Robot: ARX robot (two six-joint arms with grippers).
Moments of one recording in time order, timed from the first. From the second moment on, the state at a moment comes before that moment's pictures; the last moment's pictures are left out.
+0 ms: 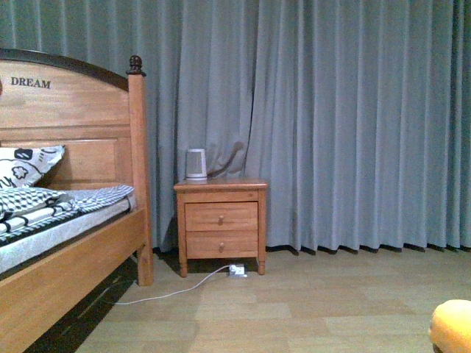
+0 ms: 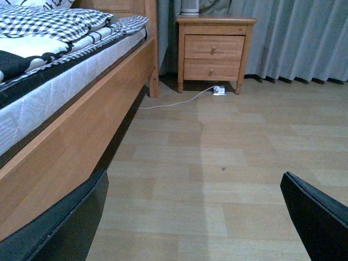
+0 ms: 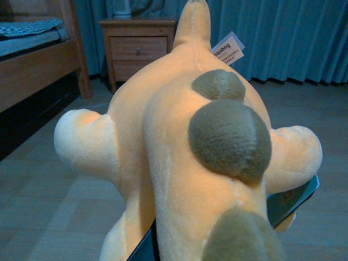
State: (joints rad) left arm 0.00 0.00 0.01 0.00 0.00 0.00; right arm 0.00 0.00 0.01 0.00 0.00 0.00
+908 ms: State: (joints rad) left arm 0.00 0.00 0.01 0.00 0.00 0.00; right arm 0.00 0.00 0.01 0.00 0.00 0.00
